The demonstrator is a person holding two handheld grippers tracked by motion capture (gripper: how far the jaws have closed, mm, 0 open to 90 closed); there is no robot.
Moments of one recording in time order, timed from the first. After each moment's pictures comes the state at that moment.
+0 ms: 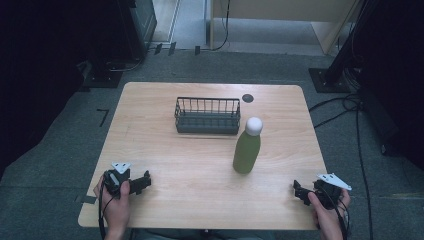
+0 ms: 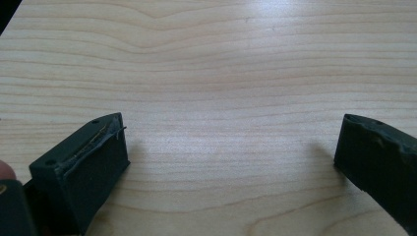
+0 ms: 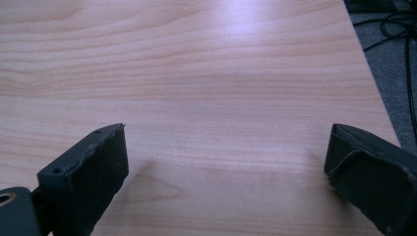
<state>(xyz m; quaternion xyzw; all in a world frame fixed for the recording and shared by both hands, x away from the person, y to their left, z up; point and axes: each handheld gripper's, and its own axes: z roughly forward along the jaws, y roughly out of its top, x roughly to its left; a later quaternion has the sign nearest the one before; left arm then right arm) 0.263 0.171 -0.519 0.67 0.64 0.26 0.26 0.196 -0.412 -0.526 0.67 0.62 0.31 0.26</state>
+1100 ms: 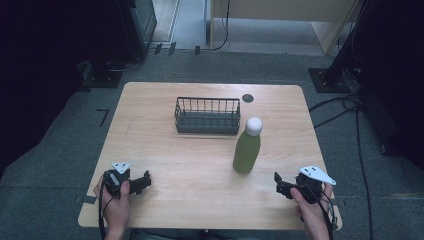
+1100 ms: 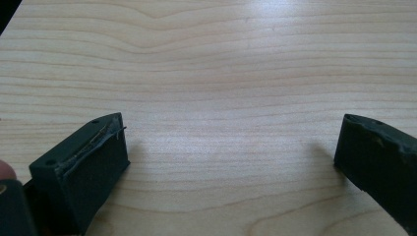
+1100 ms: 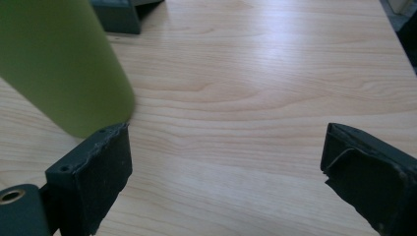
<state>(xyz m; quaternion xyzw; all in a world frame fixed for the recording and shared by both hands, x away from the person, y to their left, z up) 0.263 0.170 -0.519 0.67 0.64 0.26 0.26 0.201 -0.343 -0.474 0.60 0.65 0.37 0.27</state>
